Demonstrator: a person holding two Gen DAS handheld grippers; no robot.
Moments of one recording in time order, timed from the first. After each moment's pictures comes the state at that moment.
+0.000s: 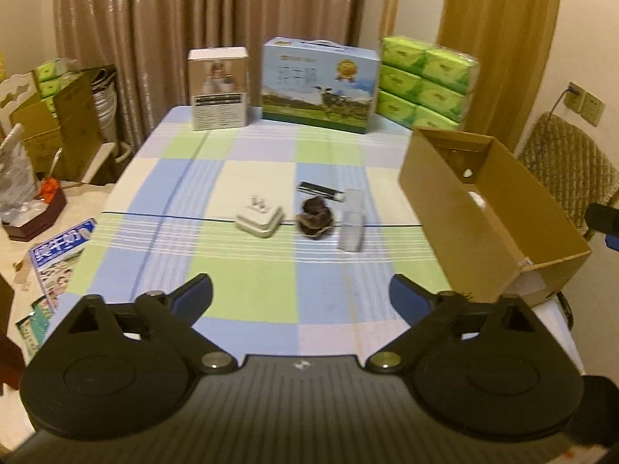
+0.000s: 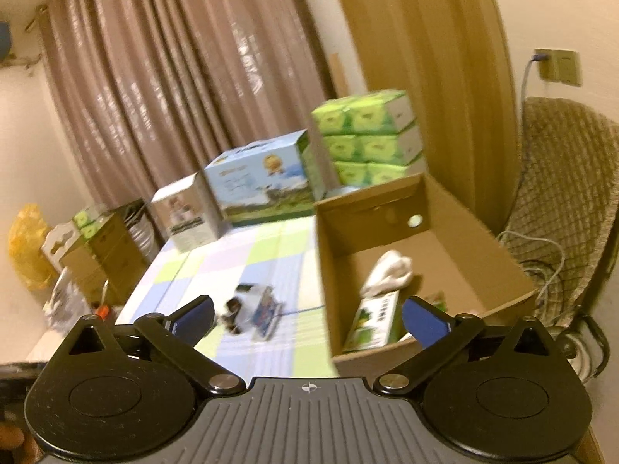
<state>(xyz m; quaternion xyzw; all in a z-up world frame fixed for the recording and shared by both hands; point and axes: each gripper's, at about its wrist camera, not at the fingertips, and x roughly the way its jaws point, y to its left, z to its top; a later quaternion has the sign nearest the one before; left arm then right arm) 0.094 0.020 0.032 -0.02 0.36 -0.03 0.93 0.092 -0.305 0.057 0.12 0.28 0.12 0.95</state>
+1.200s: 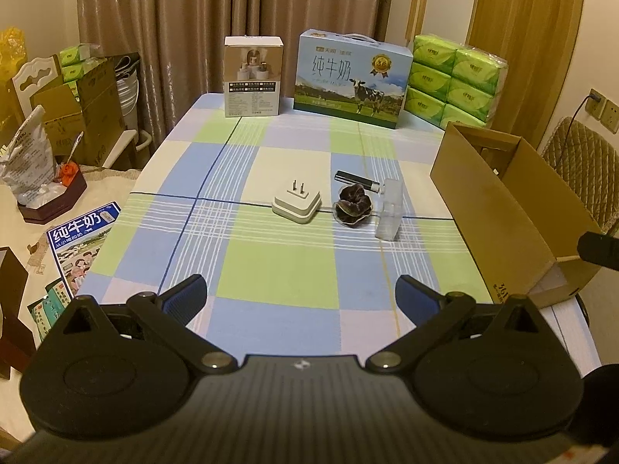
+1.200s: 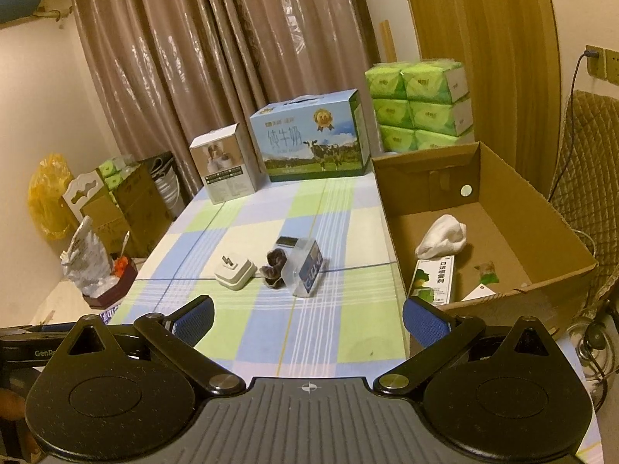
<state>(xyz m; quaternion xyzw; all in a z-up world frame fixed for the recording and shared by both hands) 0.087 0.053 0.011 -0.04 0.37 -0.01 0.93 0.087 -0.253 0.032 0.09 0.31 0.16 0.93</state>
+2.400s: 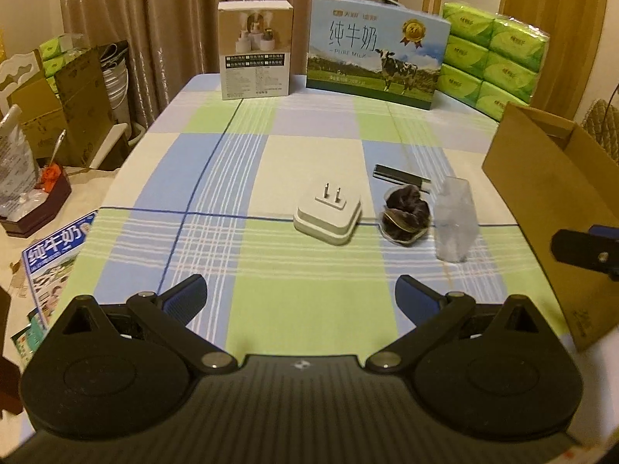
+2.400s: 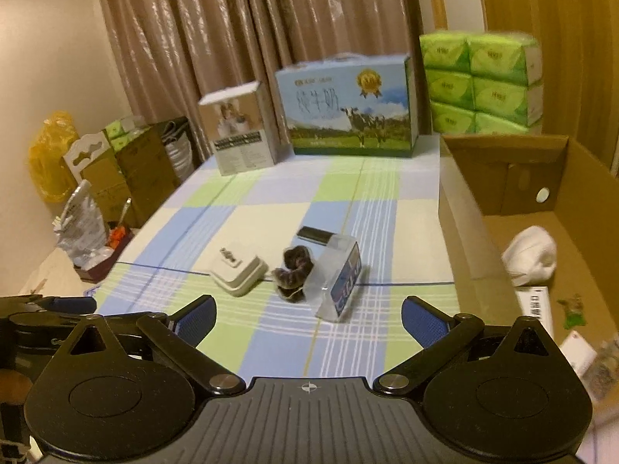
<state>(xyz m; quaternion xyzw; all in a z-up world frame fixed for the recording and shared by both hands) 0.216 0.081 -0.066 -0.02 0.39 -0.01 0.92 0.217 -0.177 -0.050 0.05 0.34 0.19 0.92</state>
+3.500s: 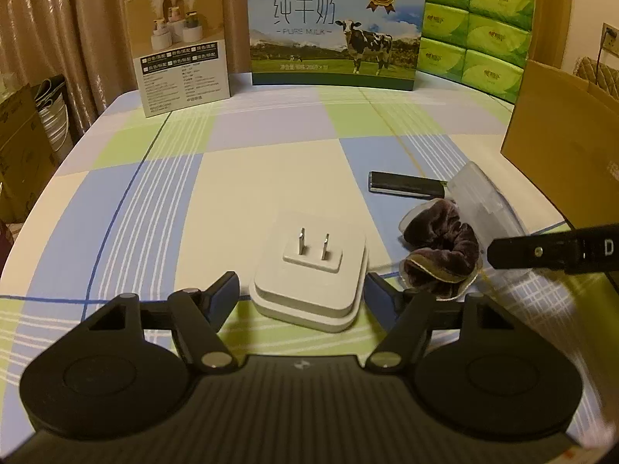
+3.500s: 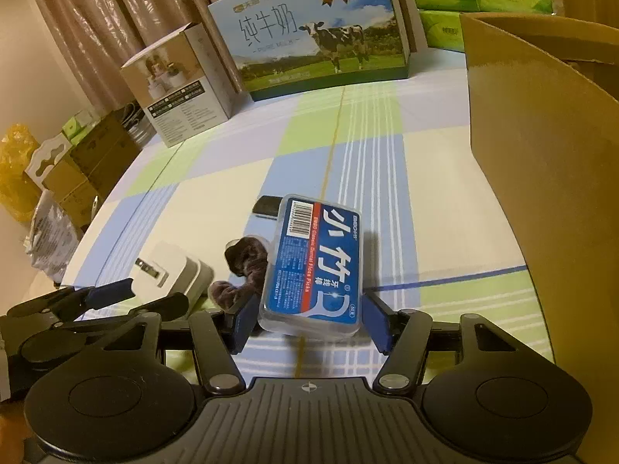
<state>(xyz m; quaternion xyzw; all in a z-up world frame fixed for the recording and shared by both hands) 0.333 0.064 -0.144 0.05 0.36 -0.09 0.93 0.333 -0.162 -0.129 0.10 0.41 0.17 0.89</state>
